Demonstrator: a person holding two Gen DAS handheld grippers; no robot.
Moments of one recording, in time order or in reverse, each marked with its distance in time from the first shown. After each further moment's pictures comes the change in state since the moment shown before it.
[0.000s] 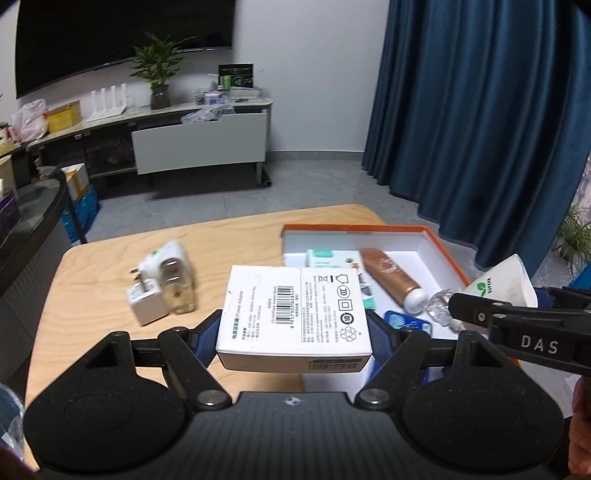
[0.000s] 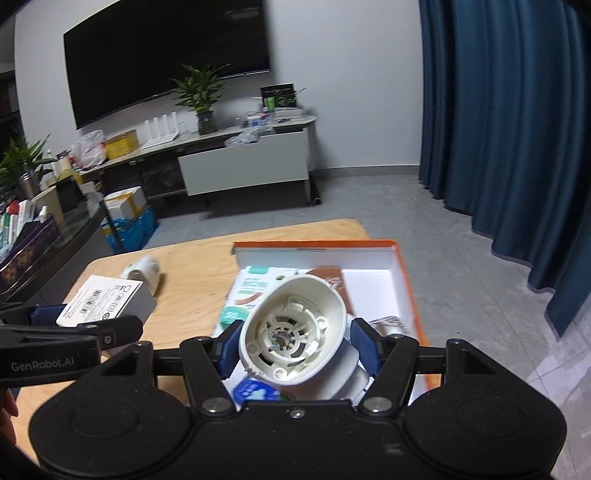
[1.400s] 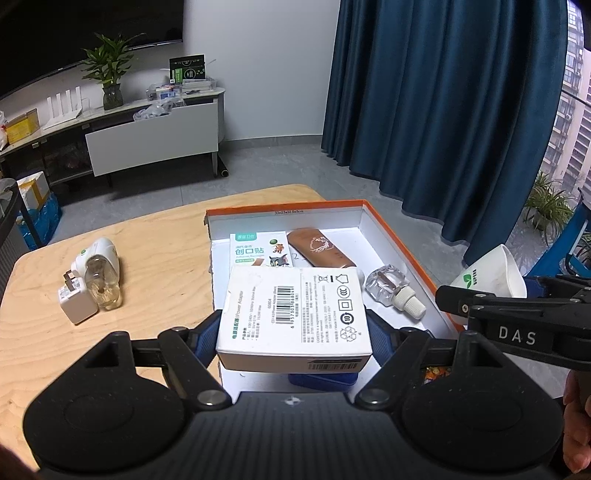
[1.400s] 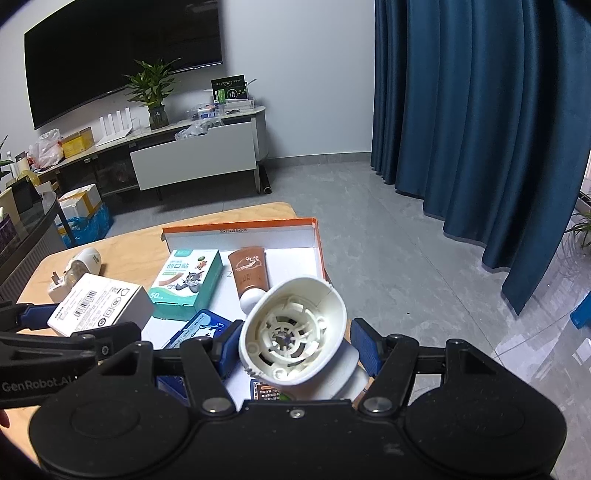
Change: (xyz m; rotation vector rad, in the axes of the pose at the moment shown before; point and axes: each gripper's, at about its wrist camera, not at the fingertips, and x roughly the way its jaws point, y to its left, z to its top) left arm 0.017 -0.052 -0.015 0.078 0.039 -0.086; right arm -0.009 -0.042 -0.015 0.032 0.036 -0.123
